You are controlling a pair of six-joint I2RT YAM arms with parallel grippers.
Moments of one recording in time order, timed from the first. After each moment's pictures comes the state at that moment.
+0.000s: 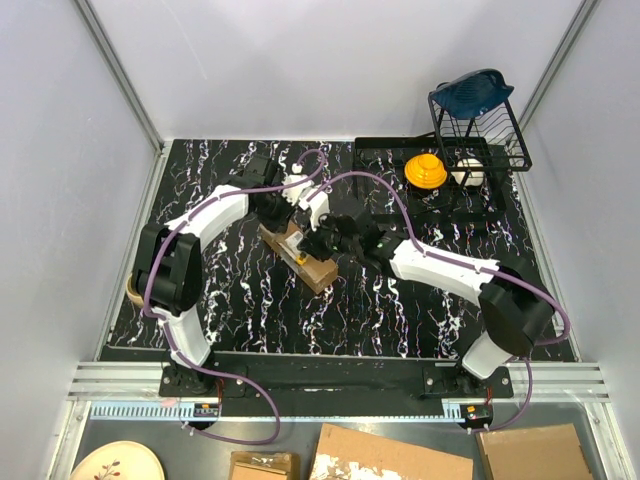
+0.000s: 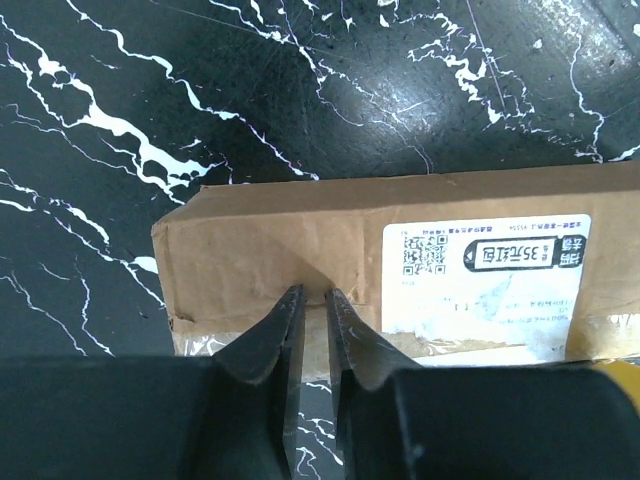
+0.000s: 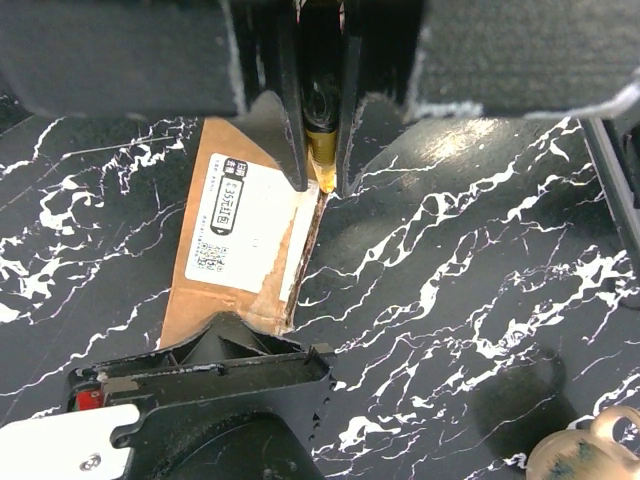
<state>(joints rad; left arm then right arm) -0.35 1.83 1.39 -0.66 0.31 0.44 0.85 1.62 1.11 0.07 -0.22 0.04</state>
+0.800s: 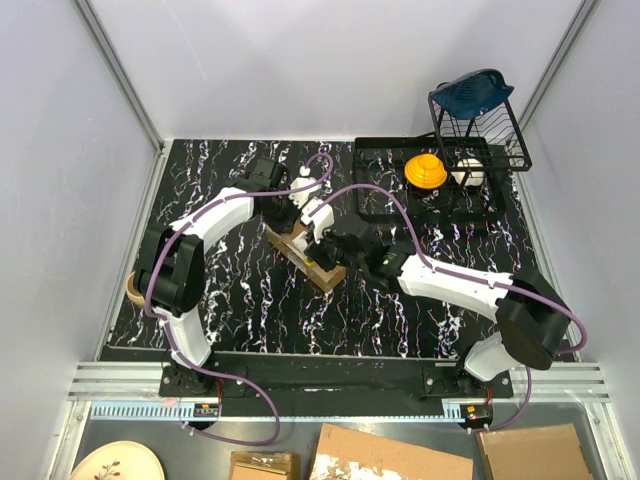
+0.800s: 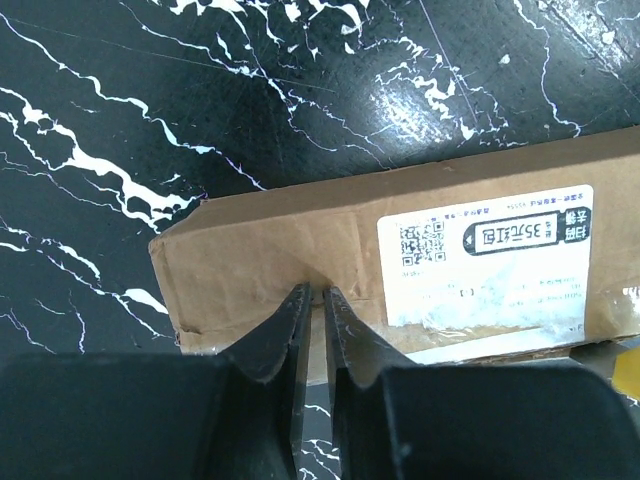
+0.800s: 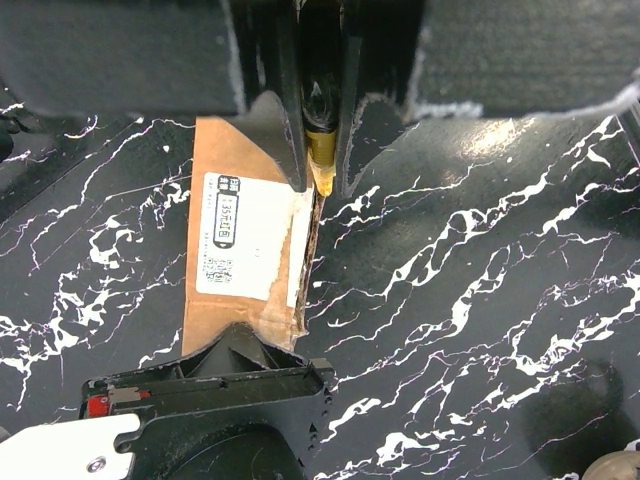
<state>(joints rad) -0.40 1.84 1.38 -0.62 0.31 0.46 0.93 1.51 0.99 0.09 0.00 0.01</state>
